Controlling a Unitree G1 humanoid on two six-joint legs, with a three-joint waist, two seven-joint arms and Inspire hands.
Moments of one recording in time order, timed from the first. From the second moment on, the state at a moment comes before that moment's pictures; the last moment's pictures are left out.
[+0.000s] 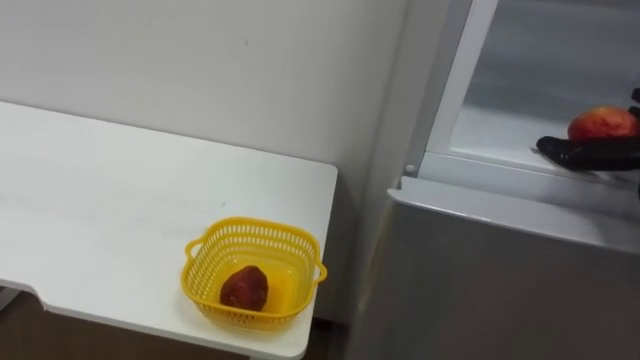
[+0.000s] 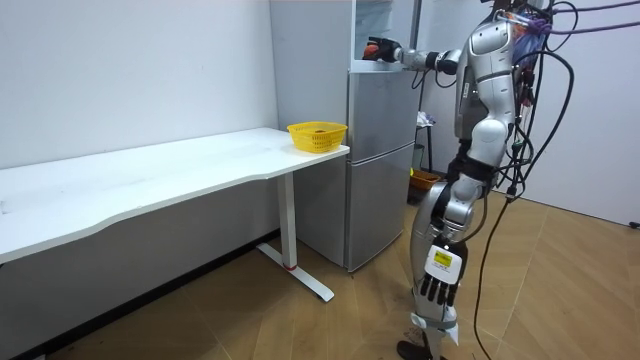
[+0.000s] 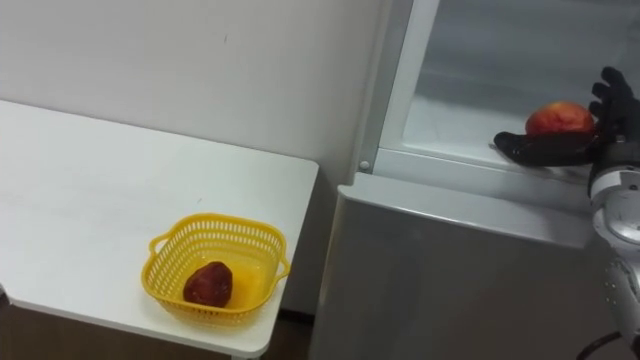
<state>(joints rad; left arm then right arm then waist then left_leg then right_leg) 0.30 0.34 -0.05 1.03 0.07 0.16 -0.13 -0.85 -0.72 0.10 0.81 0.46 -0.05 -0.27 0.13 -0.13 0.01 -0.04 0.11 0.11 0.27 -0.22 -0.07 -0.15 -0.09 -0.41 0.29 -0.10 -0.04</state>
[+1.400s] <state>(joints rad) 0.28 0.34 -0.04 1.04 0.07 0.17 -0.13 -0.85 -0.78 0.09 0.89 0.42 -0.06 -0.10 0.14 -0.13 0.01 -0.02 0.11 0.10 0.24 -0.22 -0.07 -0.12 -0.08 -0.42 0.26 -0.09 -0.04</state>
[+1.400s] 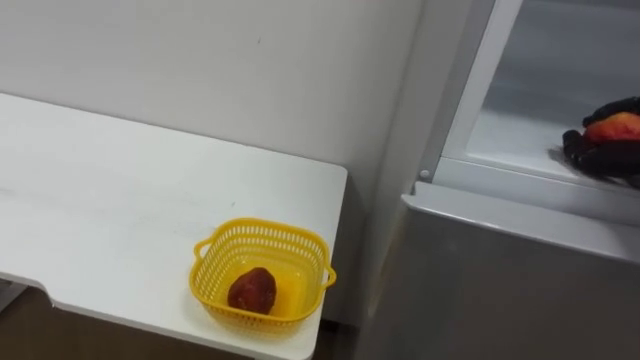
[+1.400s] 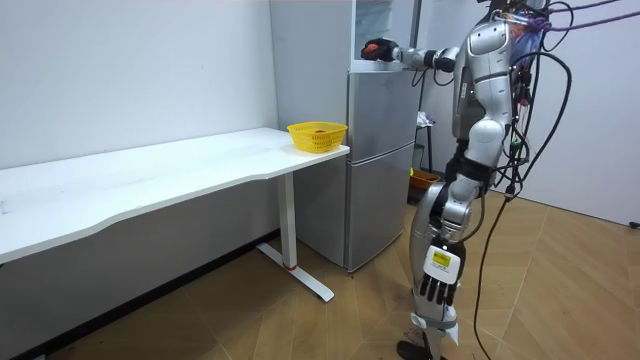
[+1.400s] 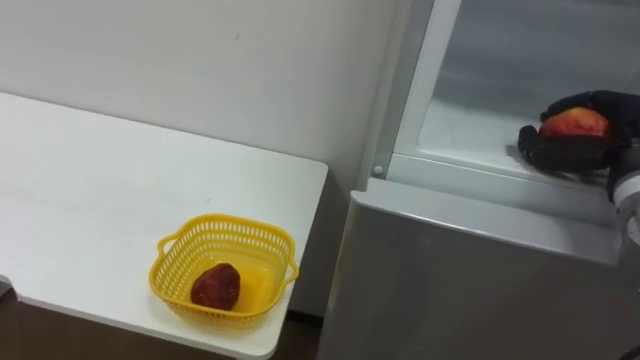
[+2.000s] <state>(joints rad) 0.30 0.34 0.00 1.01 0.03 0.14 -0.10 -0.72 -0.76 0.06 0.54 0.53 0.00 -0.22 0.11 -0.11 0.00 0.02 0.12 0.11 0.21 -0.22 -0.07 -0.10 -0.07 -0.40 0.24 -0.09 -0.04</state>
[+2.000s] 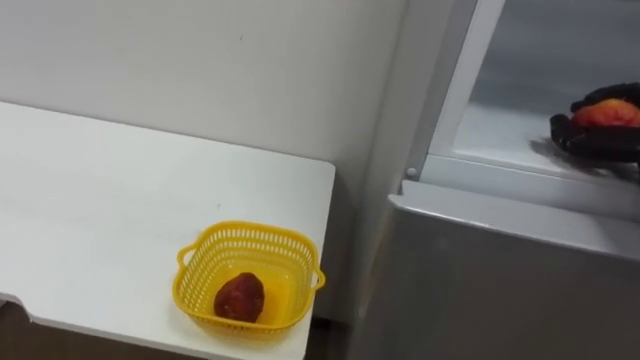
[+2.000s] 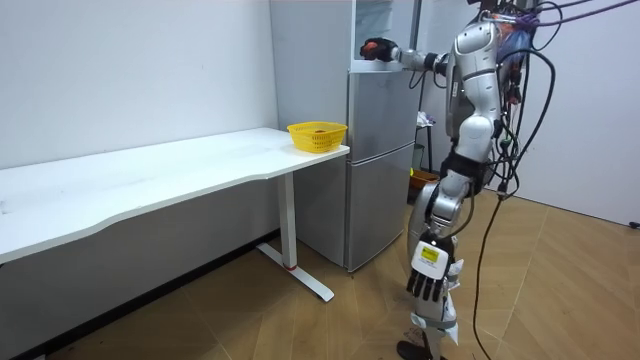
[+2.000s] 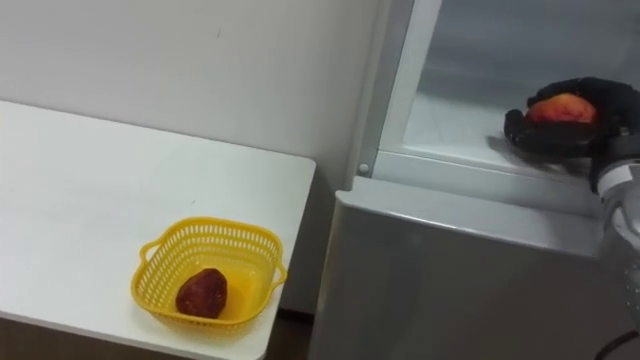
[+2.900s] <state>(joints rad) 0.24 0.29 0.01 1.12 -0.02 0.03 -0.05 -0.43 -0.54 0.05 -0.44 -0.22 -0.13 -0.44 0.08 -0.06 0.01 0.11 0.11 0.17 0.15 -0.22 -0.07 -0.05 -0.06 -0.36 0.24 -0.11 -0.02</state>
